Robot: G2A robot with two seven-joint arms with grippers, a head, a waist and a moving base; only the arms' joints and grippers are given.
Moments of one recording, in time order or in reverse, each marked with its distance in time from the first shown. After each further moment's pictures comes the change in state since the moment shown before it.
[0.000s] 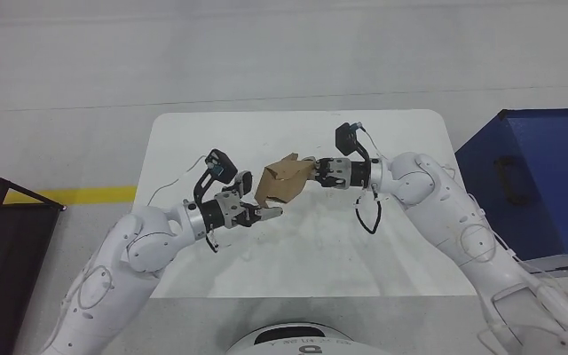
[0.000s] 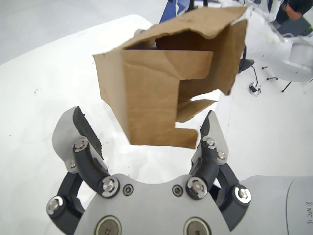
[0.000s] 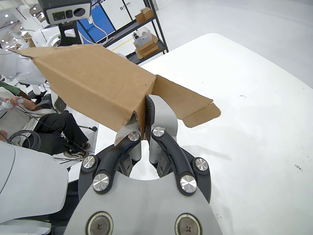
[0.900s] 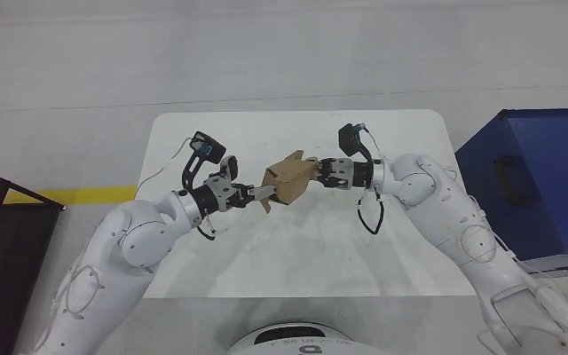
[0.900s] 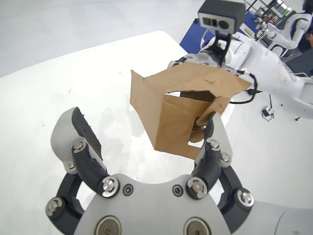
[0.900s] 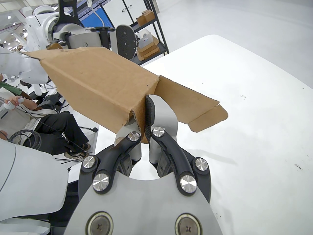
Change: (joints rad) left arm -0.044 -0.004 -0.003 -0.073 0.056 0.281 -0.099; right arm -0.014 -0.002 0.021 0.014 -0.002 -0.032 -0.008
